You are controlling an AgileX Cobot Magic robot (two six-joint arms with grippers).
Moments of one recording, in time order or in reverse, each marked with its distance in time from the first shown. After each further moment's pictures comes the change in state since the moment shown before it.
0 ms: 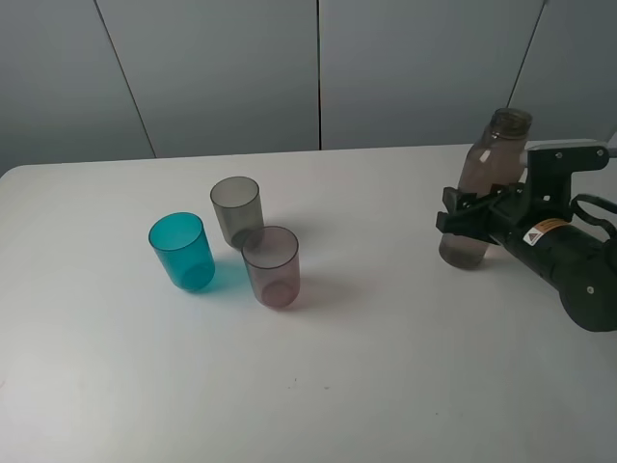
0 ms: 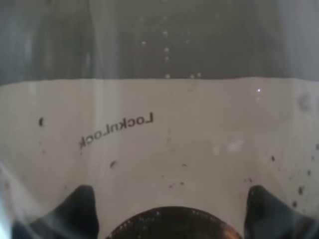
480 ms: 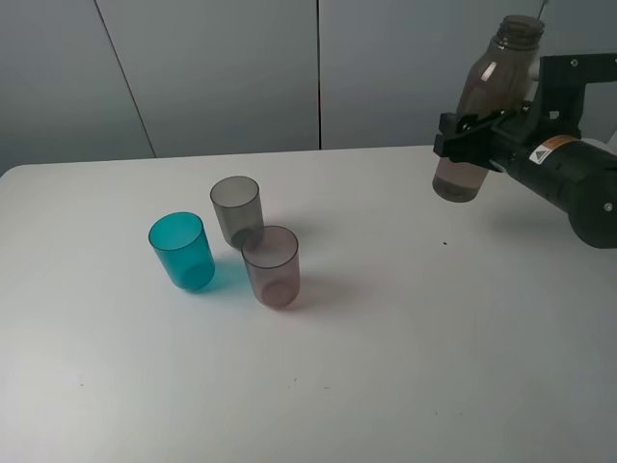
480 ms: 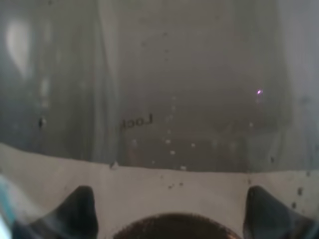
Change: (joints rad) left arm 0.000 0.000 0.000 0.000 0.000 0.000; right arm 0.000 -0.241 -0.221 -0.058 0.380 -0.004
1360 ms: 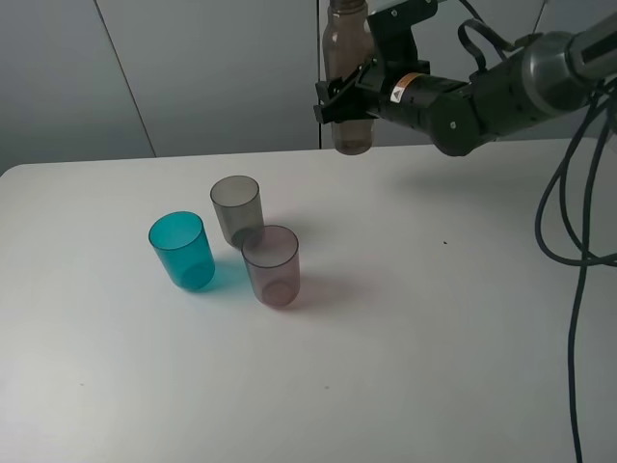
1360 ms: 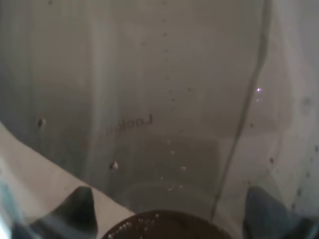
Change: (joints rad) left arm 0.000 0.000 0.000 0.000 0.000 0.000; right arm 0.204 0.317 -0.576 -0.148 0.243 -0.076
